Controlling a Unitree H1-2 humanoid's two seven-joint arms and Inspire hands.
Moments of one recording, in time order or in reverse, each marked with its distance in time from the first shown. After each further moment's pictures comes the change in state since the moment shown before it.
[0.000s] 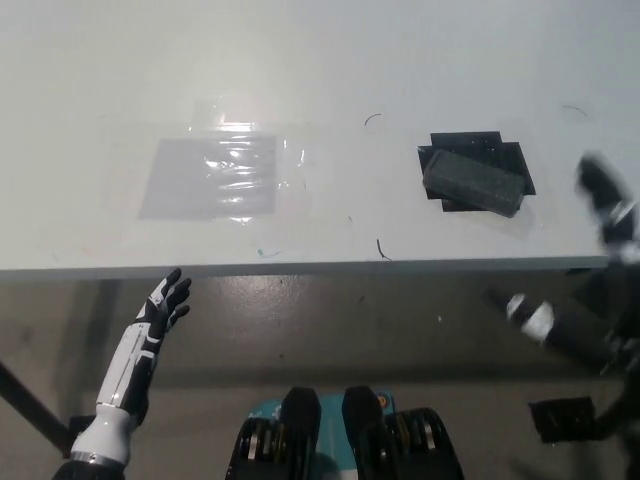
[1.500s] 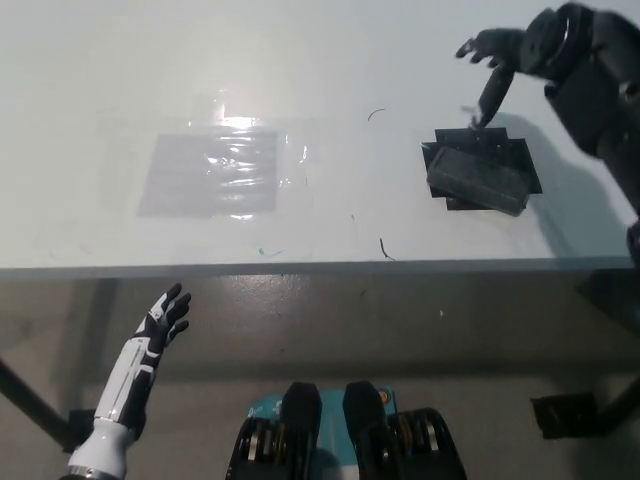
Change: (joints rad) left_arm 0.029 0.013 -0.002 -0.006 0.000 -0.006 -0.017; right_arm -1.274 -0.062 0.650 1.774 -0.258 0.399 0.488
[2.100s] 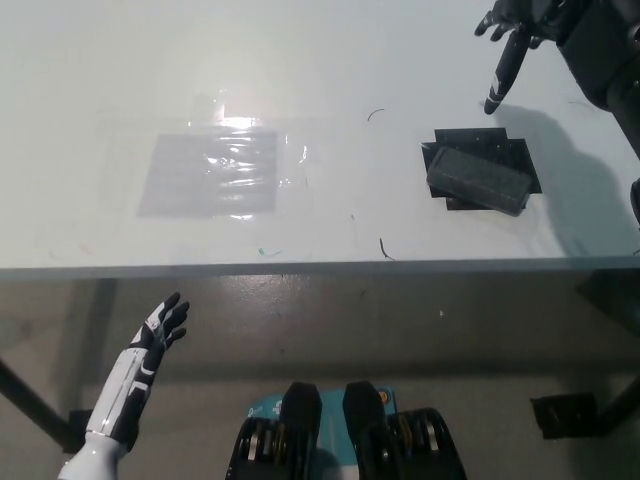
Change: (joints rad) left_arm 0.039 0.022 -0.010 -0.040 0.000 -0.036 -0.020; right_arm -0.077 0.001 -0.005 0.054 -0.039 0.037 0.102
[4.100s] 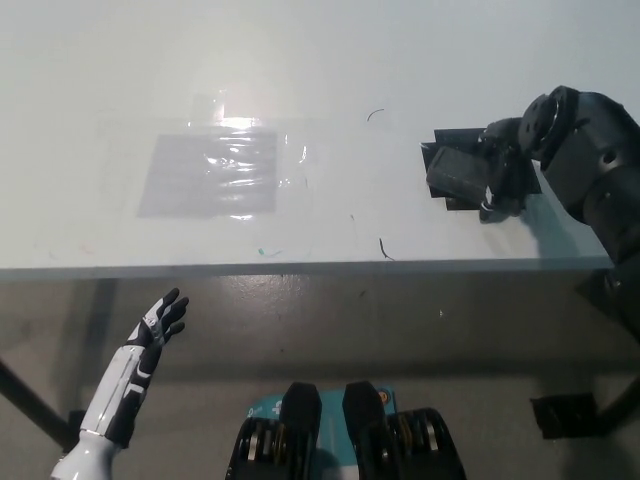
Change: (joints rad) left_arm -0.003 0.015 0.005 -0.014 -0.002 -0.036 -0.022; right_arm 0.234 0.038 -0.097 0.020 -0.047 -0.067 -0.140
